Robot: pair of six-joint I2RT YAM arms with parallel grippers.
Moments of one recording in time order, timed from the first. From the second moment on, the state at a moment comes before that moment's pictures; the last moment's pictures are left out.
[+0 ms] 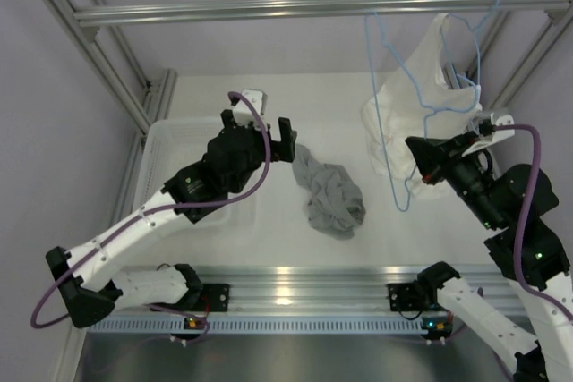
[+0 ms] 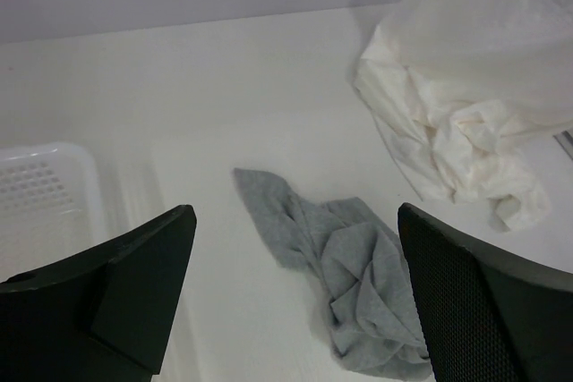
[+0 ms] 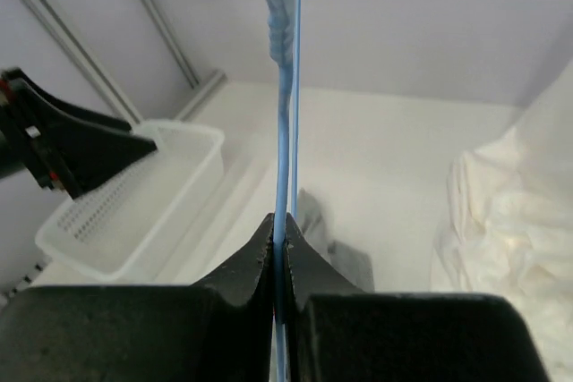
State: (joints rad) left arm -0.90 1.15 1.21 -0.27 -0.49 -0.29; right arm 0.46 0.58 1.09 -0.40 -0.03 0.28
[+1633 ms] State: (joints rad) left arm -0.87 0.97 1.10 -0.61 -0.50 -0.39; right arm 0.30 1.63 2.18 -1.05 0.16 0.06
